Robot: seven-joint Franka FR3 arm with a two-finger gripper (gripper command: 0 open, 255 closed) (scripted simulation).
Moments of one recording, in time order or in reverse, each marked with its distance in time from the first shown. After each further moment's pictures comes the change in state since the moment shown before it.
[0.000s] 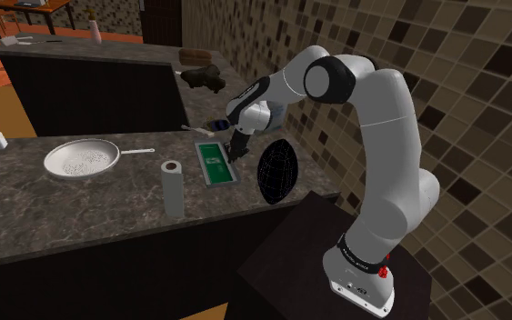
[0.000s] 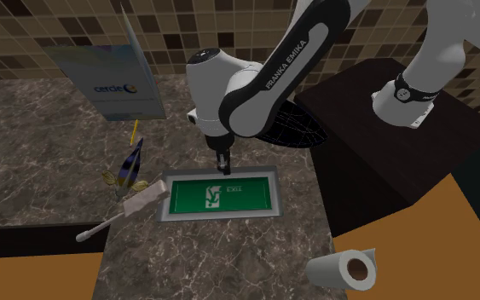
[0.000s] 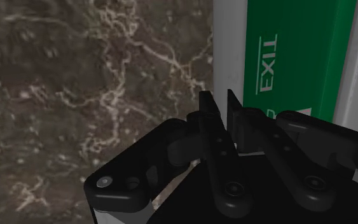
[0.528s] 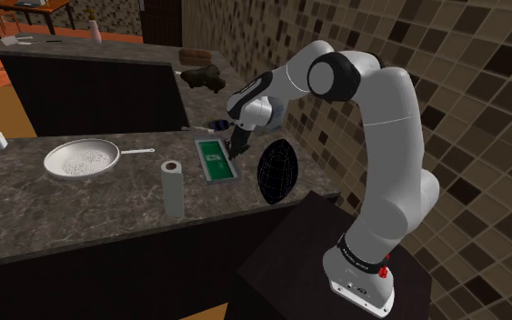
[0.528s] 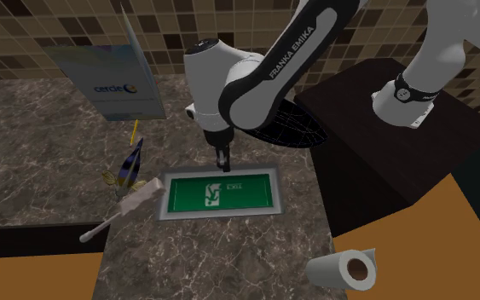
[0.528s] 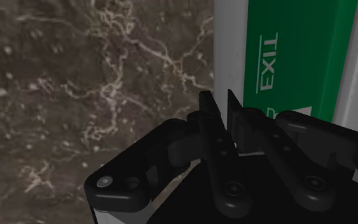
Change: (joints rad) arm 0.005 -0.042 -0.010 -0.011 -0.013 -0.031 0.016
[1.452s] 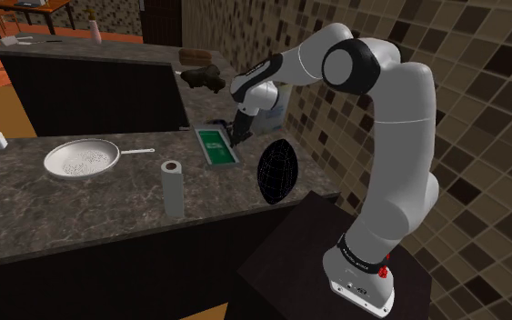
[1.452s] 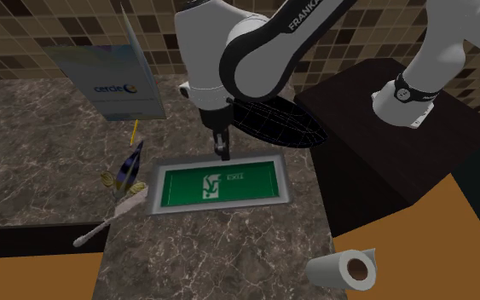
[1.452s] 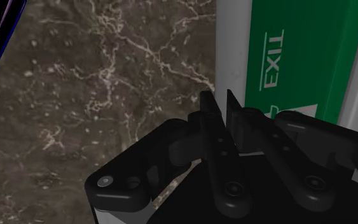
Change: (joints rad) arm 0.018 -0.140 -0.028 -0.023 -0.046 -0.110 0.059
